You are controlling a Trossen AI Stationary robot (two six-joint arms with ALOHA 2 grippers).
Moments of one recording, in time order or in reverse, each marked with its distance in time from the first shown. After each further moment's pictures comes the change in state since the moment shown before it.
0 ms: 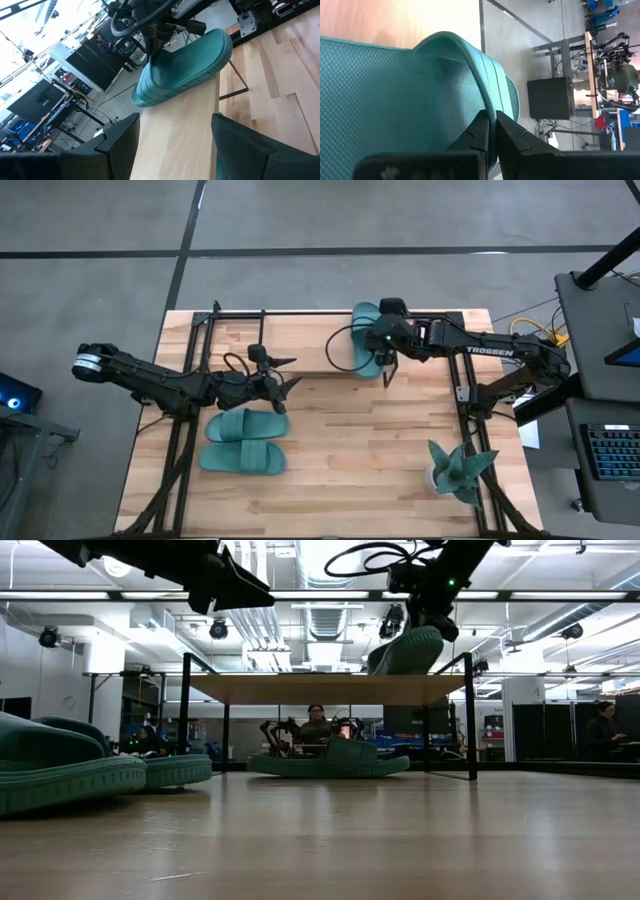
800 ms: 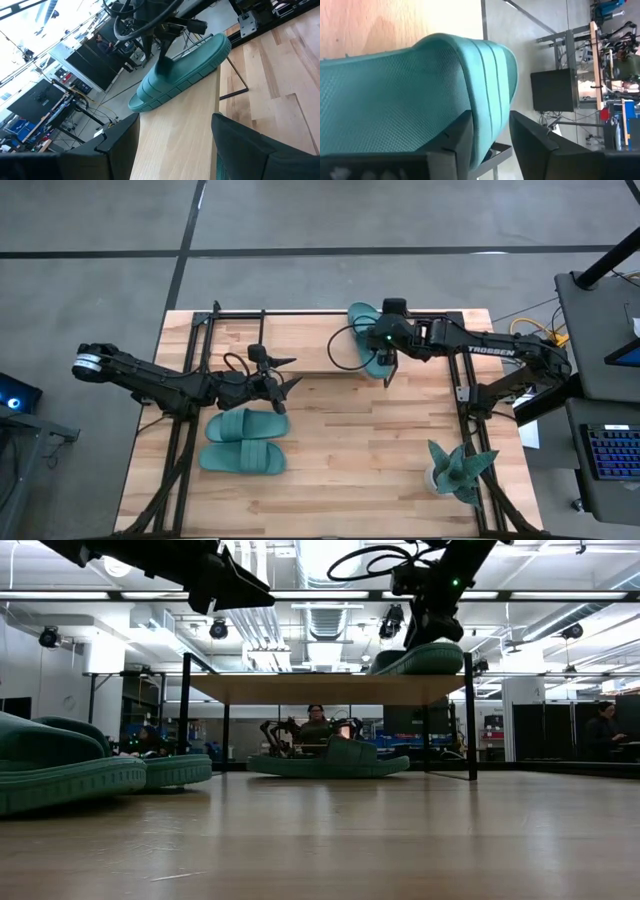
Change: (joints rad) left arm 0.000 0.000 0.000 0.001 0.000 -0.001; right arm -0.006 -0.007 0.006 -0.056 0.006 0.048
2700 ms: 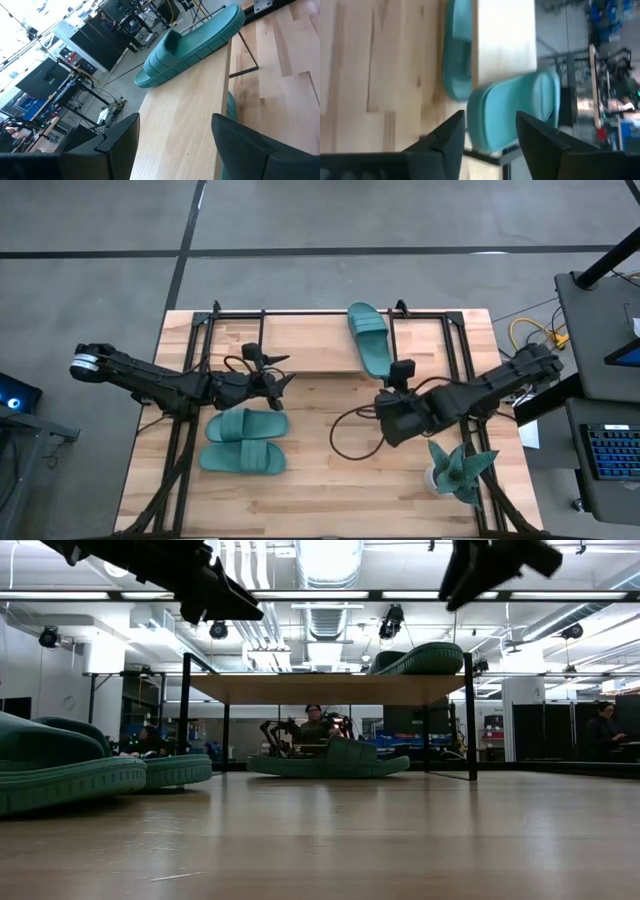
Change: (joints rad) left arm 0.000 -0.032 0.000 -0.129 -0.087 -0.075; right arm 0.667 0.114 0.135 -0.535 0.279 0.710
